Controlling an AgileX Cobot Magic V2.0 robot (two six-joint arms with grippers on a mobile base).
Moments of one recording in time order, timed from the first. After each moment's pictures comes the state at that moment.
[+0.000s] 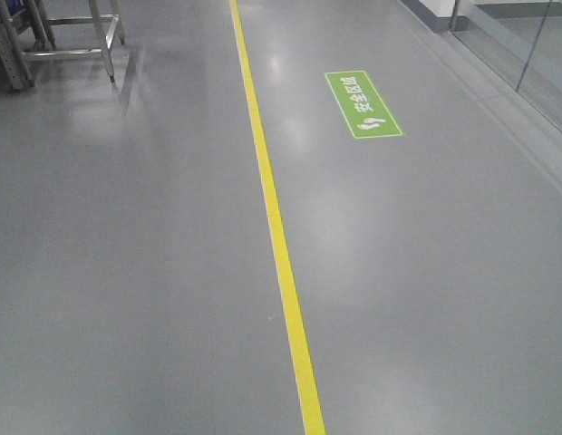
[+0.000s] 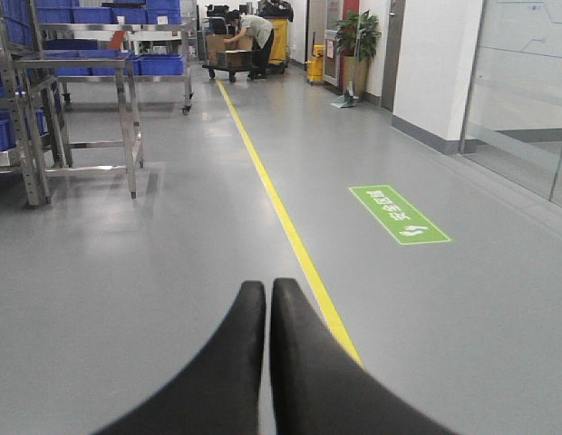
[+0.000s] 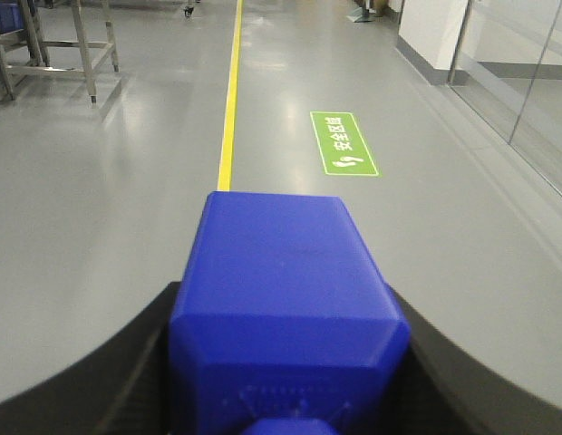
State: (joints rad) left arm -0.02 0.03 0.03 0.01 0.10 -0.04; right arm 0.00 0.06 -0.44 0.07 0.73 -0.14
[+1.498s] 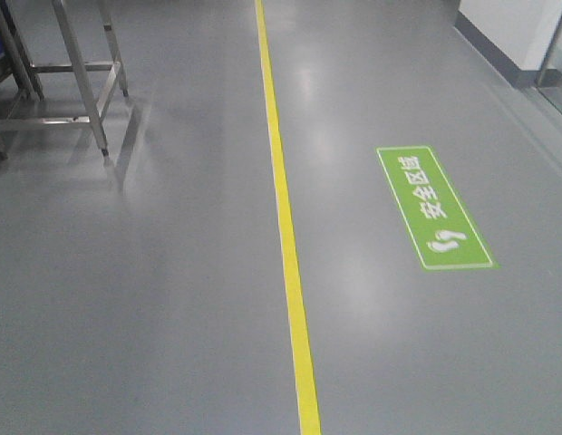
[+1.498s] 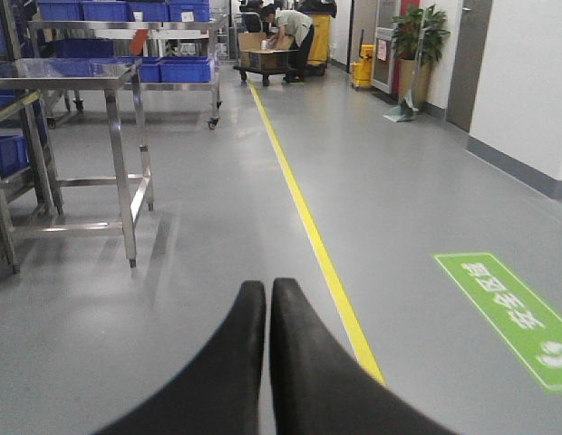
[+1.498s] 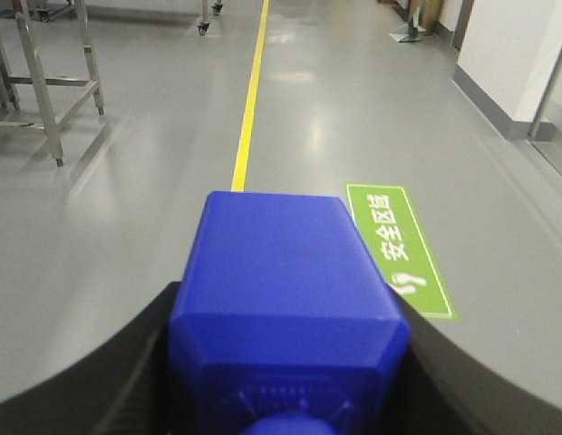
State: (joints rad) left arm -0.02 0.03 0.03 0.01 0.10 -0.04; right arm 0.00 0.06 -0.44 0.07 0.73 -0.14
